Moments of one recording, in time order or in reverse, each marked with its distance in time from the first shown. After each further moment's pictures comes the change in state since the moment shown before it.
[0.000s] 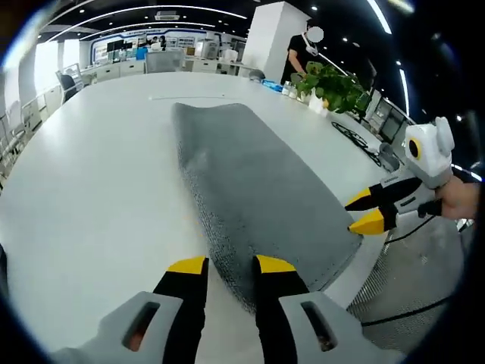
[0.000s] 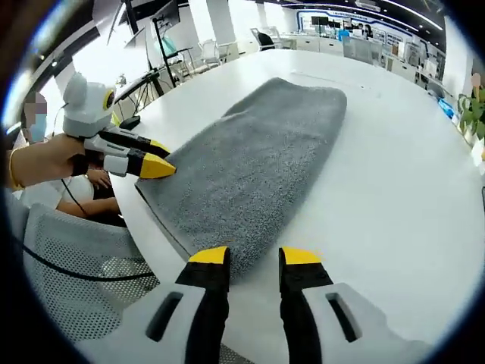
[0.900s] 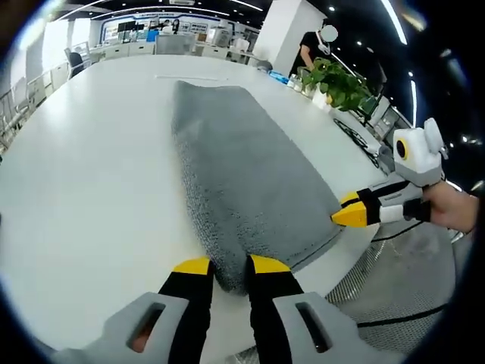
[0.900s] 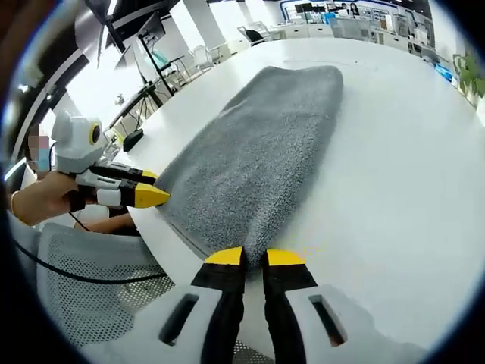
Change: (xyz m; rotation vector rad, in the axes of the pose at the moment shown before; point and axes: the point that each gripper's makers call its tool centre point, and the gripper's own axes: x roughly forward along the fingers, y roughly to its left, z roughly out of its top) left arm -0.008 -0.027 -0.019 -0.092 0.066 -0.007; right arm 0.004 0.008 -0.012 0.153 -0.006 0.079
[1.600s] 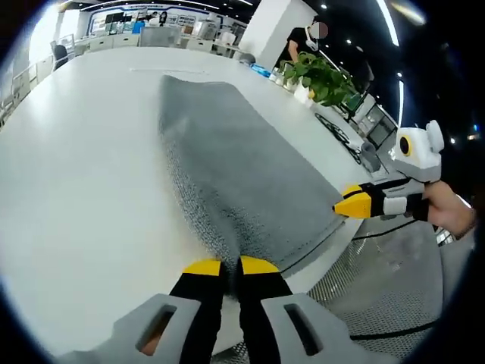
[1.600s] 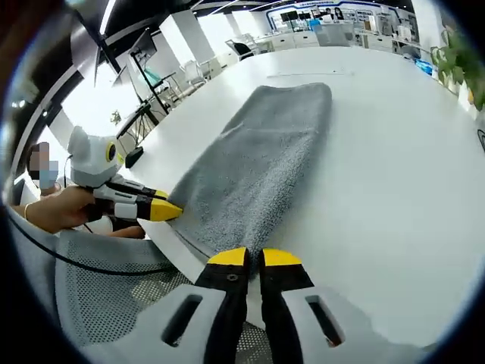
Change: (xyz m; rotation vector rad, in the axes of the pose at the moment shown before) left arm 0.006 -0.040 0.002 0.000 0.030 -0.129; right arm -0.041 -0.014 -0.004 0.072 -0.057 -0.022
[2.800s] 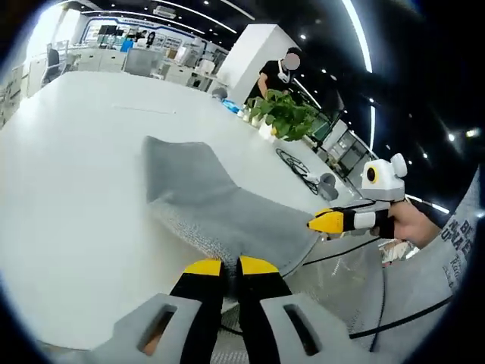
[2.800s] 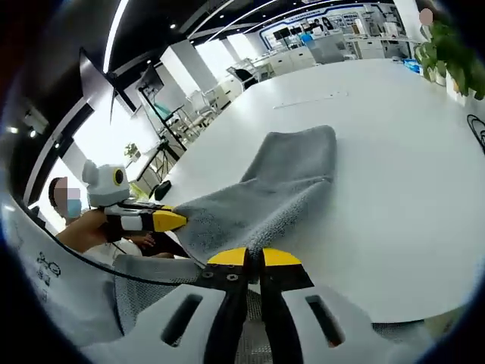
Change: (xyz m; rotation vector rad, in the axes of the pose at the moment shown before) left arm -0.068 -0.050 0.034 -0.031 -0.180 -0.162; right arm -0.073 0.032 0.024 0.117 -0.139 0.095
